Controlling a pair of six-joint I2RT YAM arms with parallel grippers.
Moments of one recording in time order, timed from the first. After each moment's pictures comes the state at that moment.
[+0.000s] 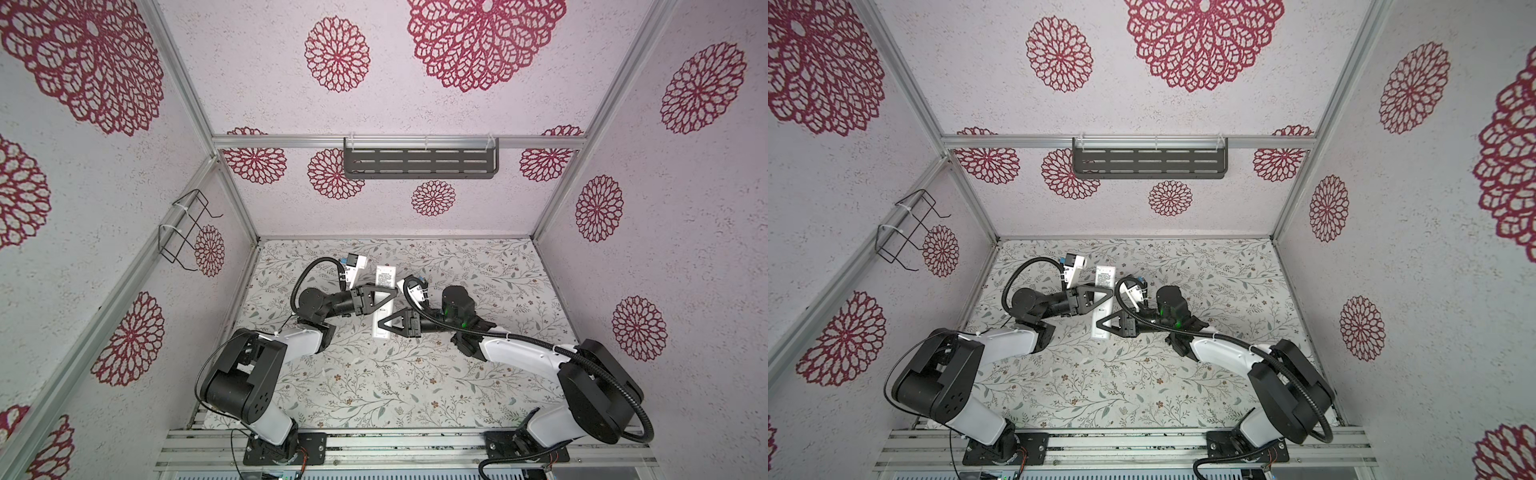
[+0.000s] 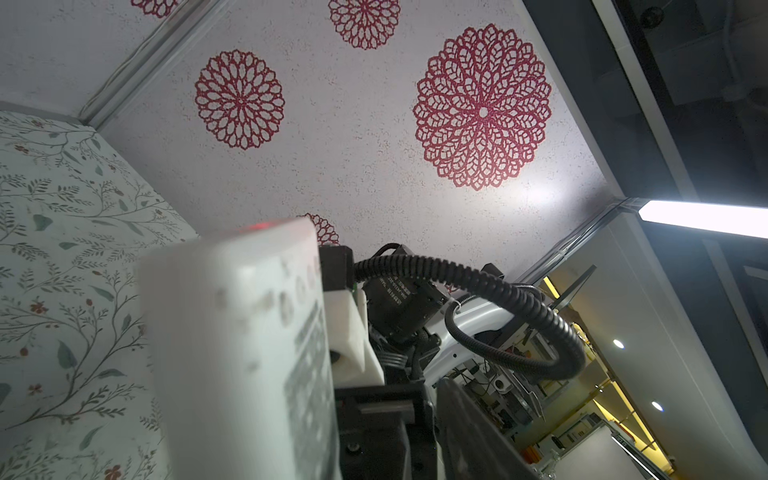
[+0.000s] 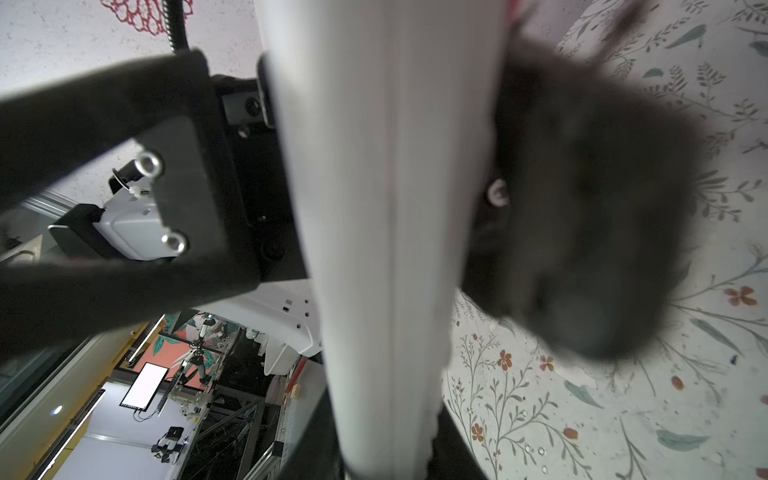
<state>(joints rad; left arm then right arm) -0.37 1.62 0.68 1.39 1.01 -1.27 0.73 1.47 0.80 0.55 -0.84 0.83</state>
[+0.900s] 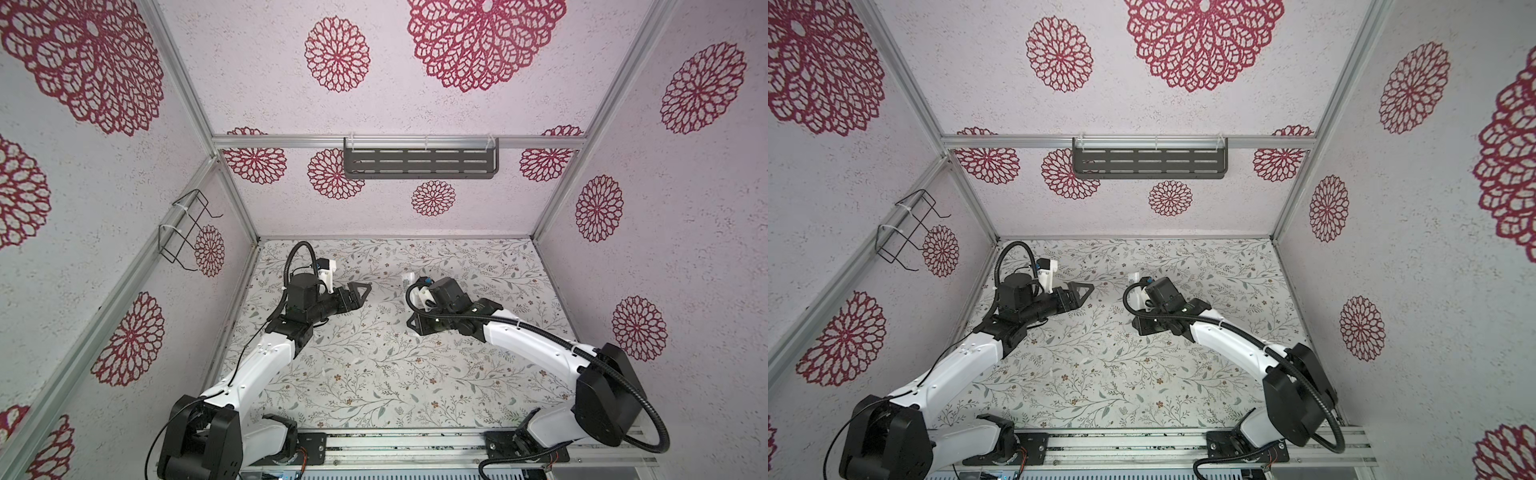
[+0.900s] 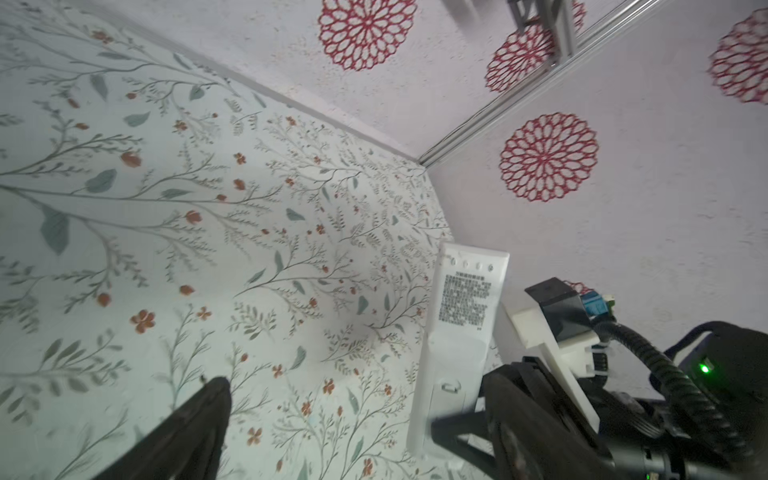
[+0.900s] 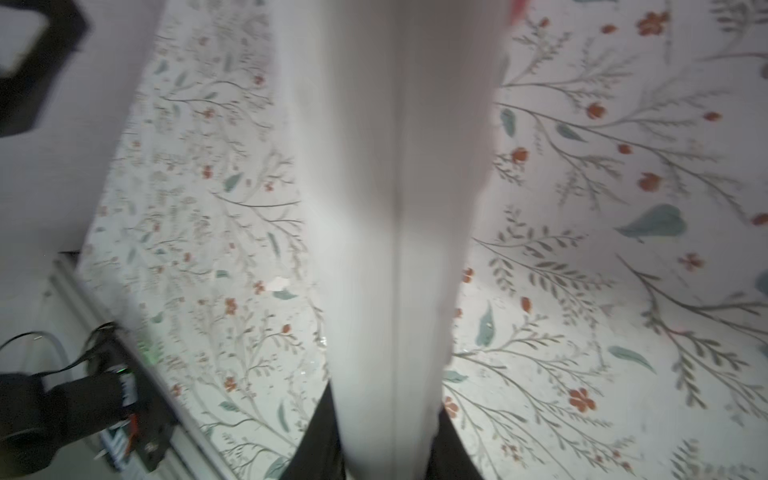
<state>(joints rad) -0.28 1.21 0.76 -0.01 0.41 -0.58 0.74 1.52 1.10 -0.54 -0.12 0.43</state>
